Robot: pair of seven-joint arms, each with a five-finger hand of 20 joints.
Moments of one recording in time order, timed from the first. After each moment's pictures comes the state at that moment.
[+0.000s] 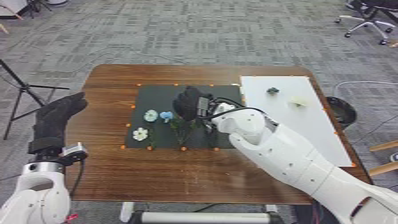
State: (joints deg) left arm 114.2 -64.6 -102.9 -105.9 63.5 8.2 16.6; right arm -52.5 -66.6 32.2 -77.7 -143.7 3.1 -10.5
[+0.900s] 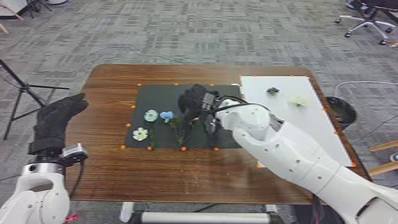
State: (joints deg) left arm 114.5 -64.8 -103.3 -105.9 63.6 7.2 16.4; right arm -52.0 -65.0 33.4 -80.4 -137.0 -3.6 -6.0
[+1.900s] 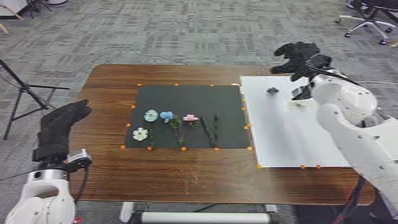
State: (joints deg) left arm 117.0 -65.1 -101.4 -107.1 63.2 10.7 18.4; right arm -66.1 -47.7 66.0 -90.0 -131.6 -3.0 8.5
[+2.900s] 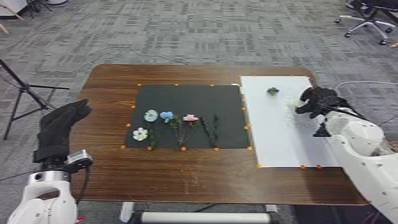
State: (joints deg) left arm 117.3 -66.1 -101.3 -107.7 63.1 10.6 19.5; right arm -78.0 -47.3 72.0 -82.0 -138.8 -3.5 9.8
